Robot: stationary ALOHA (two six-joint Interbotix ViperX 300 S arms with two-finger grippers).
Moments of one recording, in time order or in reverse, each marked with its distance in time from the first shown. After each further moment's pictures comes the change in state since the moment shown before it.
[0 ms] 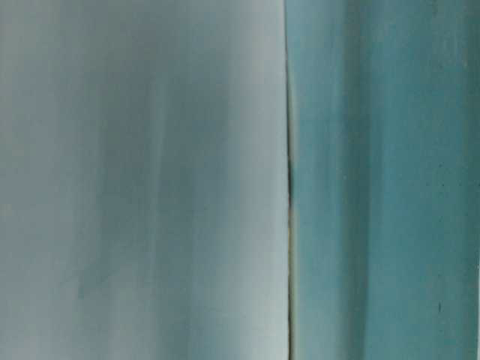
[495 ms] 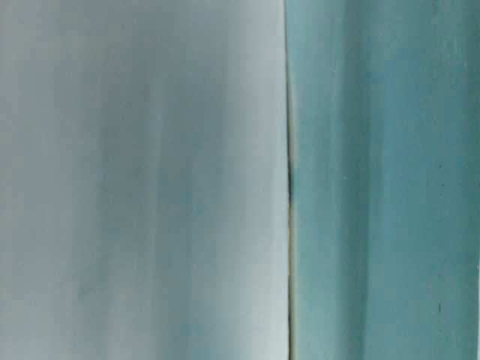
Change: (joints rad) left arm 0.000 0.006 -0.006 0.000 0.009 0.000; right arm 0.000 -0.003 -0.003 0.000 0.000 -0.002
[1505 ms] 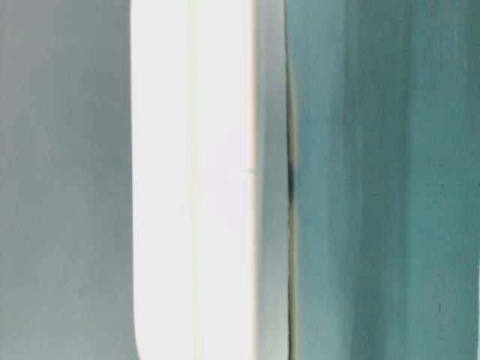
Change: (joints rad) left arm 0.048 0.104 0.331 0.003 -0.037 0.000; right arm 0.005 0.147 0.374 0.000 -0.270 -0.107
